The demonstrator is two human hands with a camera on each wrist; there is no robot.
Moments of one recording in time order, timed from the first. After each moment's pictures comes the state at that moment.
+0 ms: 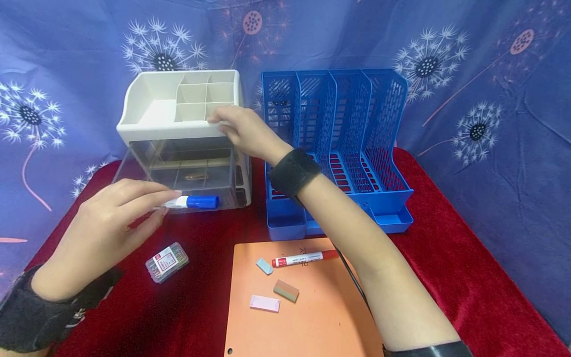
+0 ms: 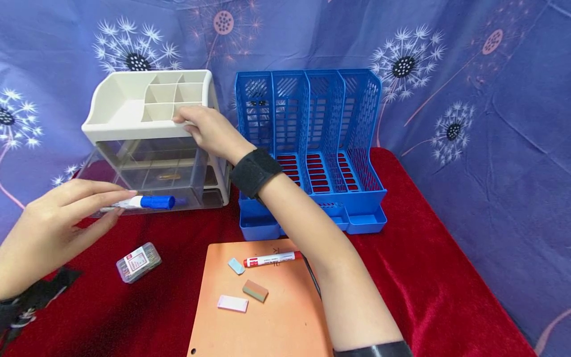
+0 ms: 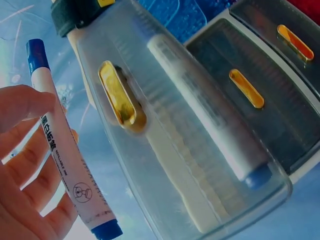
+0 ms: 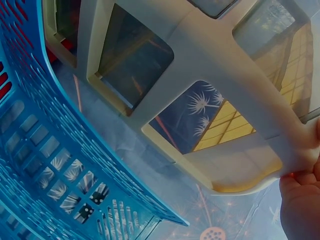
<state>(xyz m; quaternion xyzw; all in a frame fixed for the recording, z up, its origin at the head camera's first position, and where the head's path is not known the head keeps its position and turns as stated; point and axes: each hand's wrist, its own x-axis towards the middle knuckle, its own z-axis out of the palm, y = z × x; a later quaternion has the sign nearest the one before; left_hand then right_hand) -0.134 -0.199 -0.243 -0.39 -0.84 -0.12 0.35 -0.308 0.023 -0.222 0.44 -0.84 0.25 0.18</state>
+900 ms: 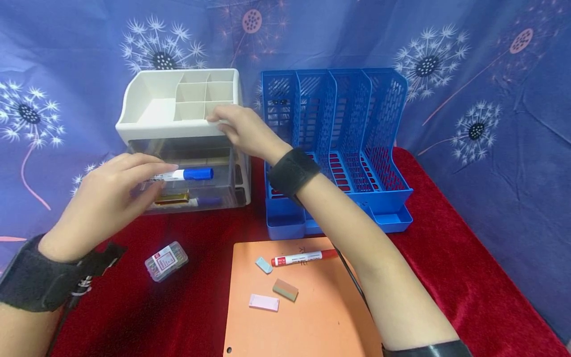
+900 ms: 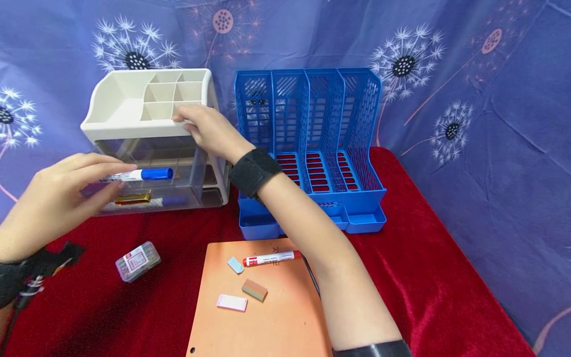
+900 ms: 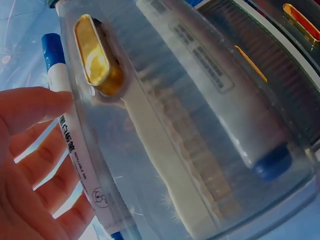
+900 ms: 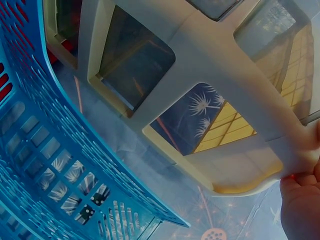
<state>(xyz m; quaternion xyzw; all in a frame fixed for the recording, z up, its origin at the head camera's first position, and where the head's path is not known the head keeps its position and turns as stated) -0.164 -0.202 -0.228 -0.35 -0.87 -0.13 0.31 -0.309 0.023 -0.222 0.44 -0.84 0.26 0.17</state>
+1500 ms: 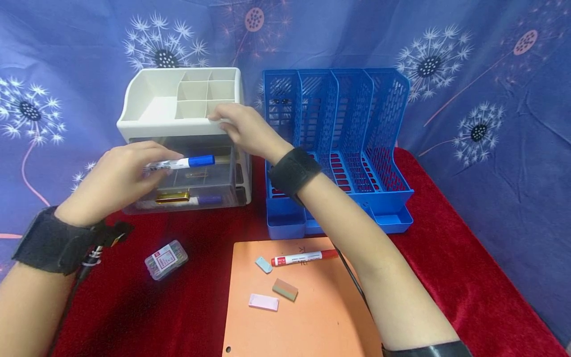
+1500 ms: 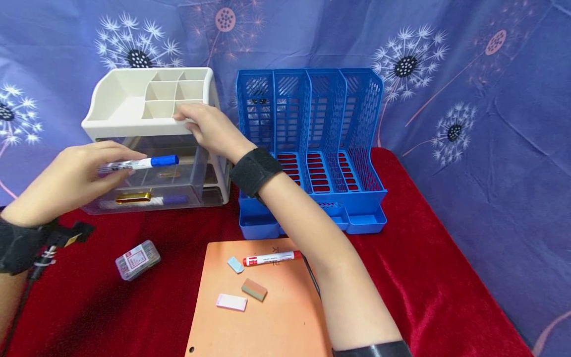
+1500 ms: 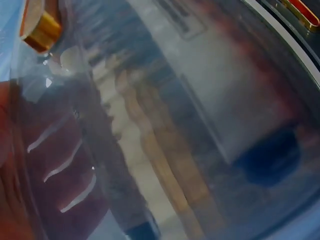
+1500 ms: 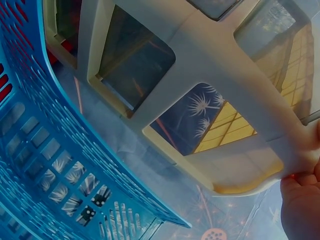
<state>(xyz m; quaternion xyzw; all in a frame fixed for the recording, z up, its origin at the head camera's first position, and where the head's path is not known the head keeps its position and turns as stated) -0.196 -0.210 -0.228 -0.34 -0.90 -0.11 0.25 -0.308 0.021 -0.224 0.44 -0.84 0.26 0.18</state>
